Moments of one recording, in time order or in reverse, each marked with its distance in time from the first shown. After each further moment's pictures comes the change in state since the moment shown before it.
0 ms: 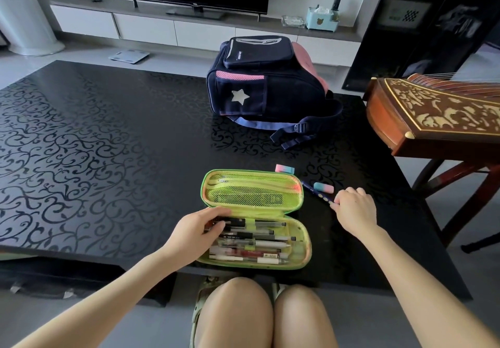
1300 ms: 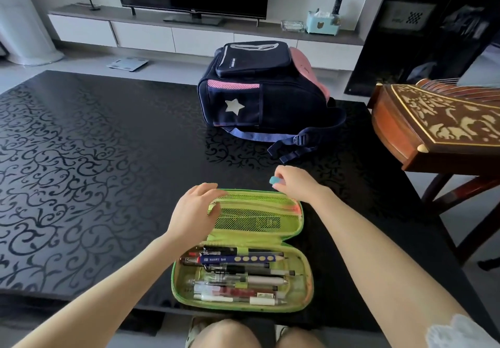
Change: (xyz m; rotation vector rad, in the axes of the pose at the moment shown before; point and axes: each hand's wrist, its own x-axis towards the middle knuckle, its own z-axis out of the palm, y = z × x) left_hand 0.088 -0.006 0.004 0.275 0.172 0.005; right_hand 0.112 -0.095 -0.012 0.394 -0.308 -0.360
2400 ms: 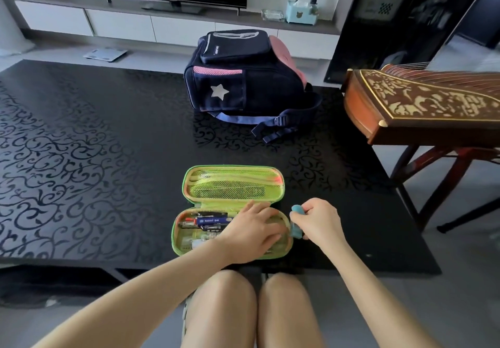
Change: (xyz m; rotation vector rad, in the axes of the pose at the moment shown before) left_hand -0.060 0.086 0.051 0.114 -0.330 0.611; right_hand -0.190 -0.032 0.015 0.468 0.275 0.542
